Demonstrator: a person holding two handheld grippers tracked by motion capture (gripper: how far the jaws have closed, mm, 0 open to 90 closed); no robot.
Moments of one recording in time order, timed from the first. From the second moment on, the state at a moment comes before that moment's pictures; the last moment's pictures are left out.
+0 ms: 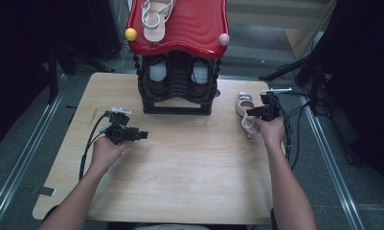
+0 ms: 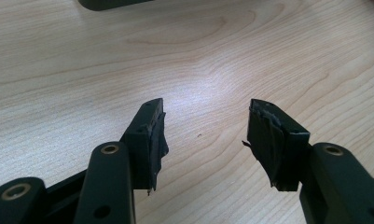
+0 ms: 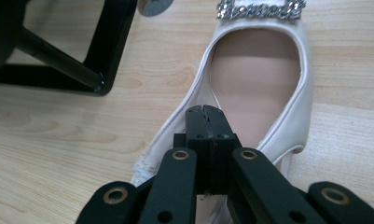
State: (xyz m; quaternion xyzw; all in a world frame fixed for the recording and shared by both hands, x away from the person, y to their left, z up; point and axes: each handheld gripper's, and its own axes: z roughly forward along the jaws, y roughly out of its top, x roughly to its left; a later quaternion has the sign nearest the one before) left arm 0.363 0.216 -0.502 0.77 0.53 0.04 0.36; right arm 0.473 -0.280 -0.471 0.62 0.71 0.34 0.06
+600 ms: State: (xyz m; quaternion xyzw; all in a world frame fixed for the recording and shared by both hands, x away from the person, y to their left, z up) left arm 0.363 0.218 -0.502 0.77 0.53 0.05 0.36; right arm 0.482 -0.269 -0.473 0.61 0.71 0.35 0.06
